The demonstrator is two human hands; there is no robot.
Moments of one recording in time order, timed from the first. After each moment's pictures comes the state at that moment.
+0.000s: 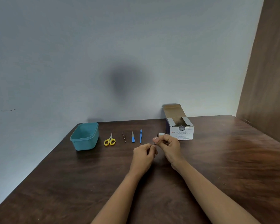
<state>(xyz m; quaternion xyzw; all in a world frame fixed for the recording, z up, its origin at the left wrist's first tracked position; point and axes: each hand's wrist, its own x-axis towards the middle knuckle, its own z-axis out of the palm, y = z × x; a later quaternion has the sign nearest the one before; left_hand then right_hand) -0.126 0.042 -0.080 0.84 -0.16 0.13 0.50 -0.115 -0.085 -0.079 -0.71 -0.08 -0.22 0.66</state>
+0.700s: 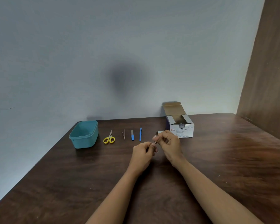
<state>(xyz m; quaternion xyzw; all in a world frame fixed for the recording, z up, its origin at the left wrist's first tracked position) -0.127 0.045 -0.078 0.84 -0.17 0.10 0.50 -0.114 -0.087 -0.079 -0.76 -0.11 -0.28 0.57</state>
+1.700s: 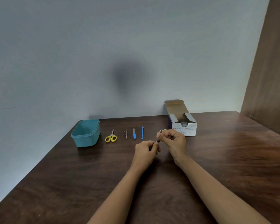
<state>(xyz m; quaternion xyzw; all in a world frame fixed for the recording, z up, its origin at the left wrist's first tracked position) -0.130 0.042 -0.073 0.85 -0.14 0.09 0.50 -0.115 -0.089 -0.078 -0.65 -0.07 -0.24 0.72</state>
